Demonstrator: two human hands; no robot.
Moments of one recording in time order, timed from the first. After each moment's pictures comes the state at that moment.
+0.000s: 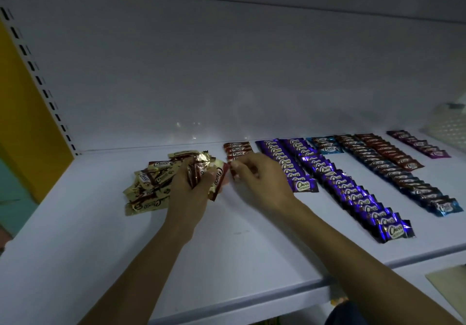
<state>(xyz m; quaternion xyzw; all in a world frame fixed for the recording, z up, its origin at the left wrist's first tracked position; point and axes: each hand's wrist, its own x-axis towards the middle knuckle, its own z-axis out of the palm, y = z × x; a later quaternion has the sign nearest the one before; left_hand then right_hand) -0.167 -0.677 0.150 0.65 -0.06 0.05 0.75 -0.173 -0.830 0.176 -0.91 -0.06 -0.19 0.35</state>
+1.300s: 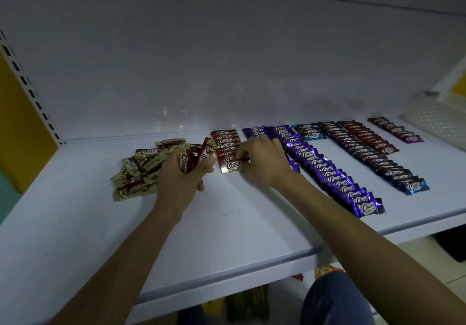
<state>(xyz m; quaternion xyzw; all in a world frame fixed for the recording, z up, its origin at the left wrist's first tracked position) -0.177 -0.681 0.159 0.72 -0.08 0.09 0.68 -0.168 -0.859 0.190 -0.99 -0.06 -0.13 0.08</state>
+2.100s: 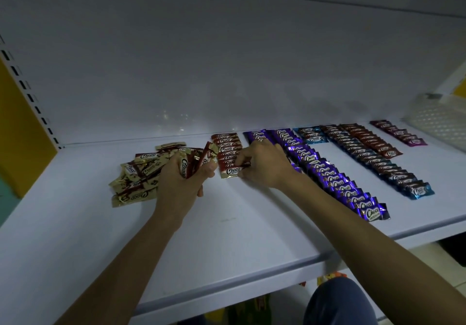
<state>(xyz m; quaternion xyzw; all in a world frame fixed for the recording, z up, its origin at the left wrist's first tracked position) -0.177 -0.681 0.161 0.72 -0.09 0.09 0.68 -0.162 -0.863 0.193 -0.99 -0.05 -0.08 0.11</state>
